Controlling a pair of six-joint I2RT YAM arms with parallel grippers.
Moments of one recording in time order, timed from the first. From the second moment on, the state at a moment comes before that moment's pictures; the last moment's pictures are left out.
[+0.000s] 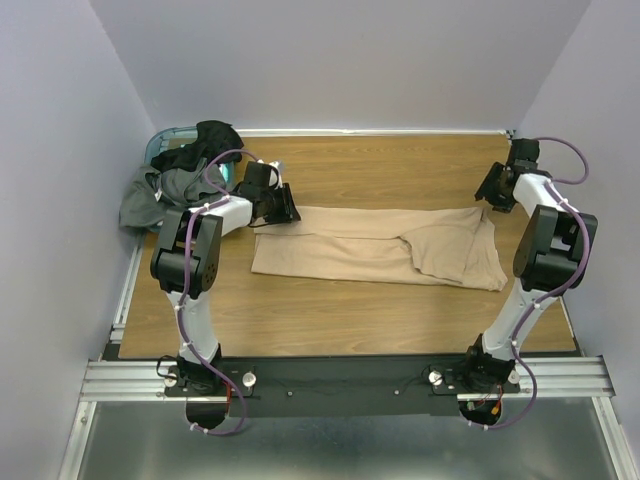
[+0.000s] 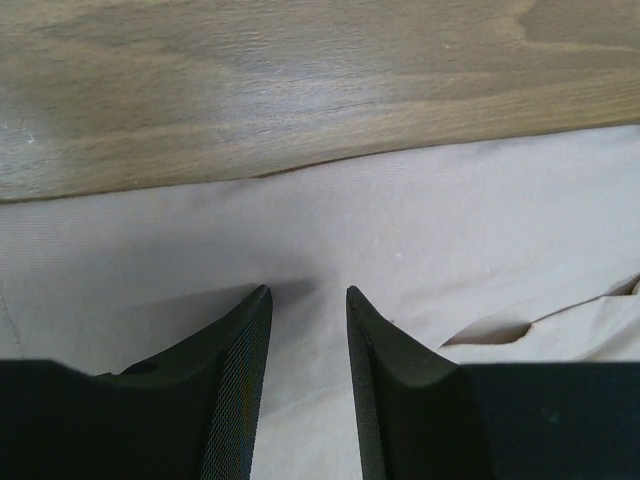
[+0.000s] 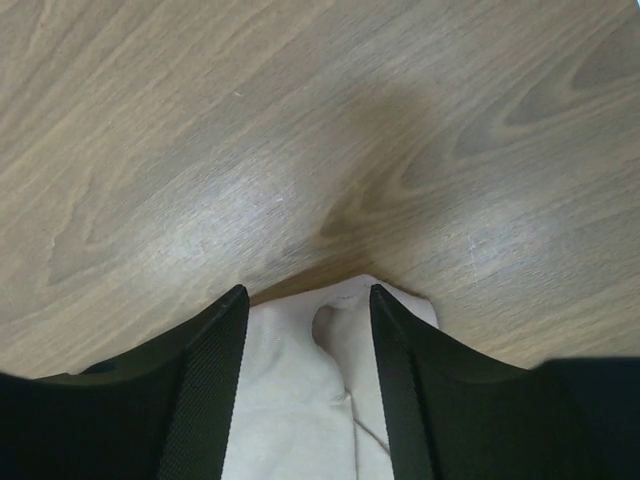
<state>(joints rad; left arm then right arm) -0.26 1.95 1.21 -0.09 0.33 -0.41 -0.25 1.94 1.43 -0.44 0.03 0.30</state>
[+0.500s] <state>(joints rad) -0.26 1.95 1.20 -0.09 0.33 -0.41 -0.25 1.94 1.38 -0.42 0.00 0.31</state>
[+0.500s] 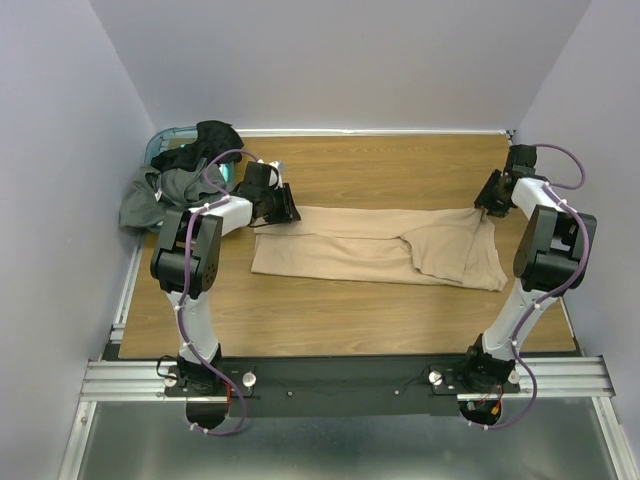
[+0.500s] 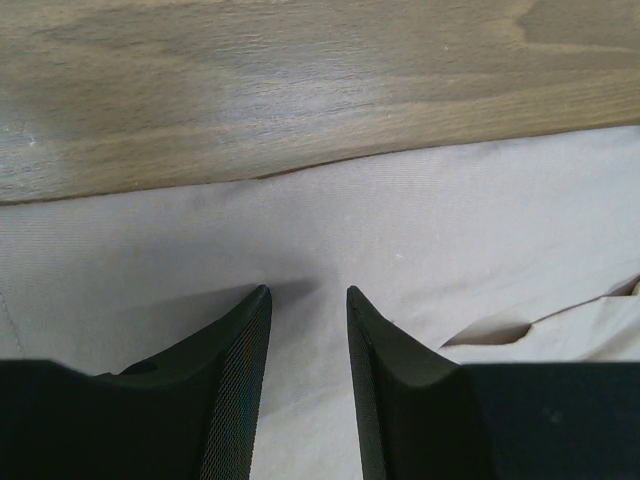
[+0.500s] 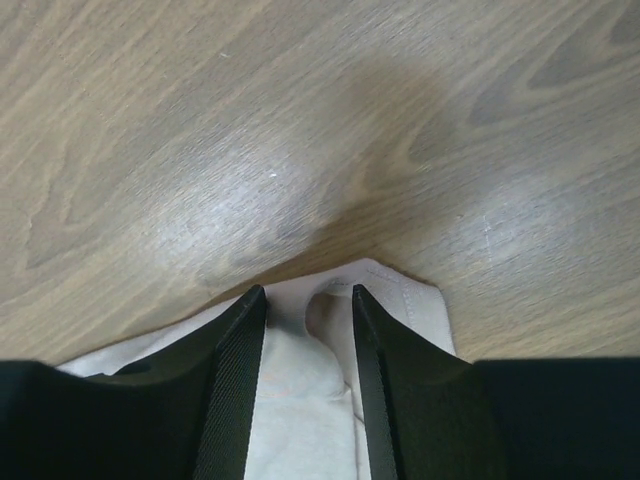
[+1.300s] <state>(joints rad) -0.25 1.95 1.17 -0.03 0.32 -0.42 -0.26 1.97 1.38 -0.42 0.06 0.32</state>
